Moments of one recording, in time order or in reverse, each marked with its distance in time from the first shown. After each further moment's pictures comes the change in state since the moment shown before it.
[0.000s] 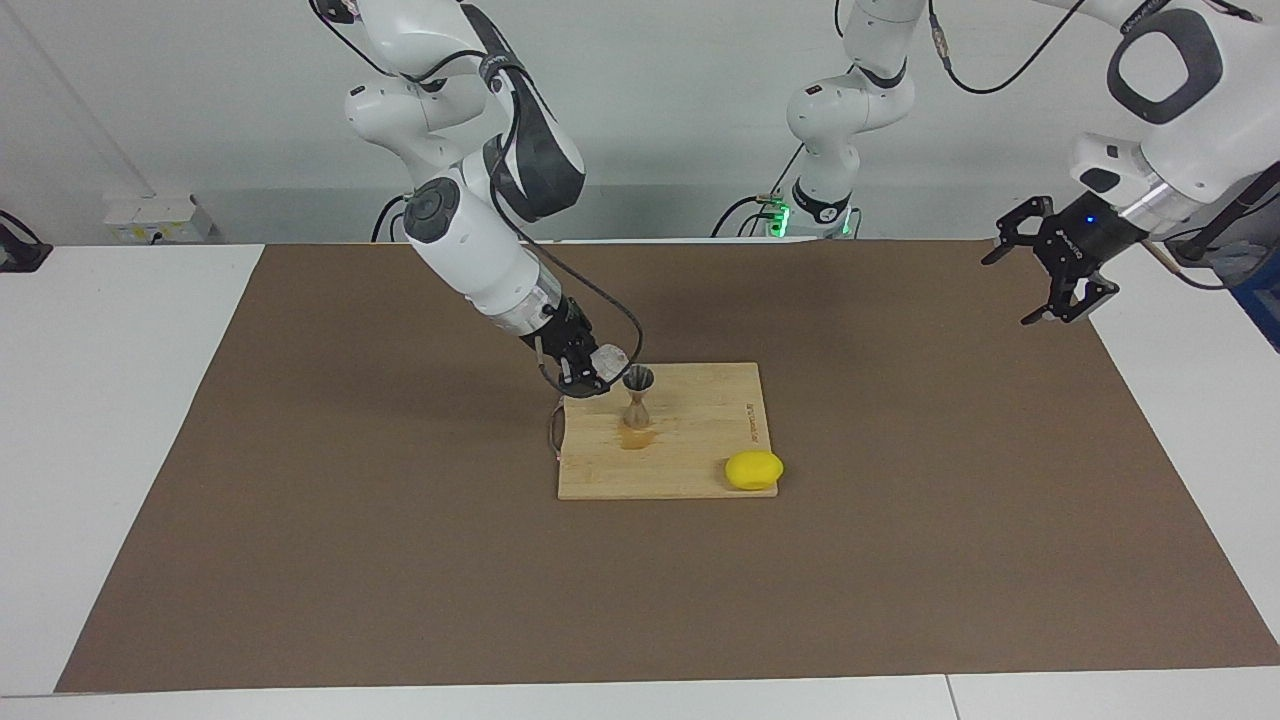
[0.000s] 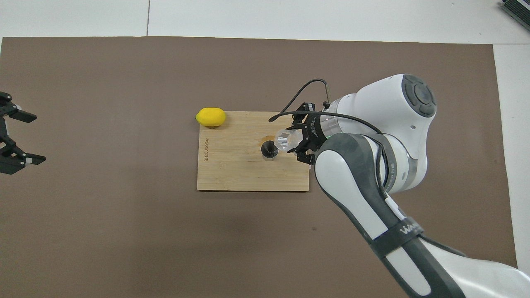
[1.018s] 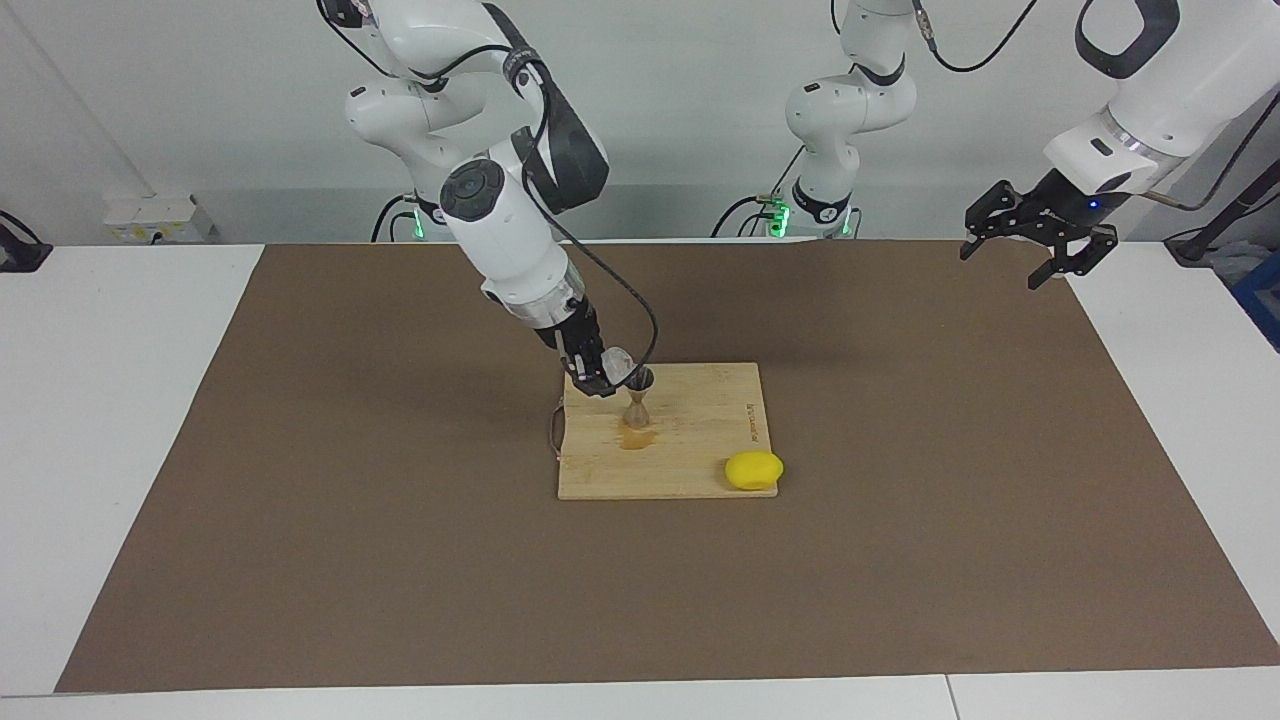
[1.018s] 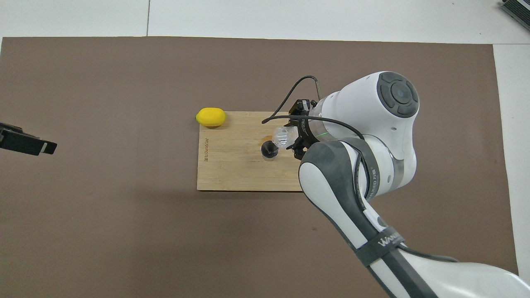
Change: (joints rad) left arm -0.010 -0.007 0.007 -0.007 0.012 0.005 -0.710; right arm 0.035 0.020 0.000 0.053 -0.160 -0.001 0.095
